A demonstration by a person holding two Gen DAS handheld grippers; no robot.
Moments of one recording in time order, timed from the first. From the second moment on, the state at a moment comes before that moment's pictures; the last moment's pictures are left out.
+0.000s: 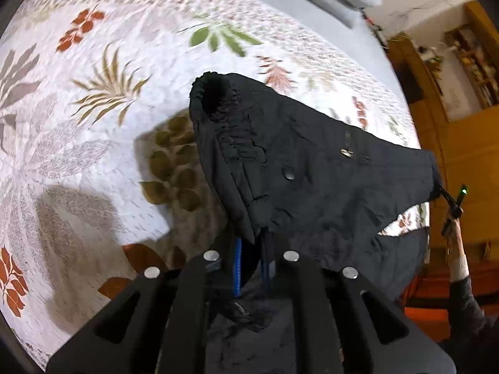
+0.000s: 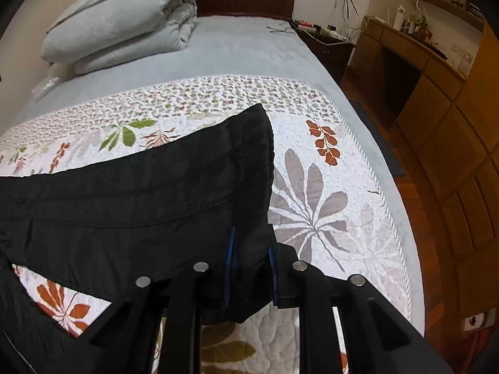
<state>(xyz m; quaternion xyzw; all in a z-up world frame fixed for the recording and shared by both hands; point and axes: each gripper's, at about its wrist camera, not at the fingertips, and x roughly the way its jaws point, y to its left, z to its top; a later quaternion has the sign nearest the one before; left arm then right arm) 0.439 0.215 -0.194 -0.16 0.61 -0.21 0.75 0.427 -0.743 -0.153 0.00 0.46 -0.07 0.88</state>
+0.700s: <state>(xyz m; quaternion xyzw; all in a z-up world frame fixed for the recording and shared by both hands) 0.394 0.209 -0.181 -0.17 0.57 -0.27 0.76 0.367 -0.728 -0.136 -0.07 0.49 -0.10 0.86</state>
